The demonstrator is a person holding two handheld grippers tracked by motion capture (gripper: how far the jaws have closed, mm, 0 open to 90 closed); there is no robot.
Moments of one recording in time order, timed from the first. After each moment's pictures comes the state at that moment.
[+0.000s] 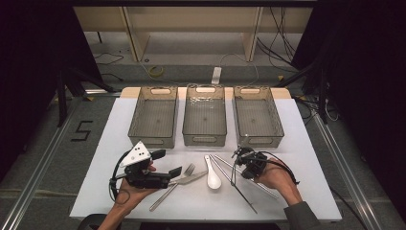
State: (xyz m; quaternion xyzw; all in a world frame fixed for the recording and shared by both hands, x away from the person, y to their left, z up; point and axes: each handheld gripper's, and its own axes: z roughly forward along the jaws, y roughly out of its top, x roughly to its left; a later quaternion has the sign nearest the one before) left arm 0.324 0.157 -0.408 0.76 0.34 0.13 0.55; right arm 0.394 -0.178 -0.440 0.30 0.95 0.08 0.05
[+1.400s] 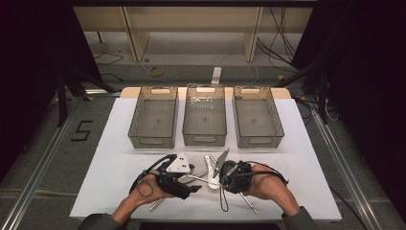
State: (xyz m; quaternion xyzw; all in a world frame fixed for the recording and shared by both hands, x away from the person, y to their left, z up) left arm 0.340 0.088 -0.434 0.90 0.16 0.08 0.39; right arm 0.339 -0.125 -0.400 0.11 0.99 0.11 0.05
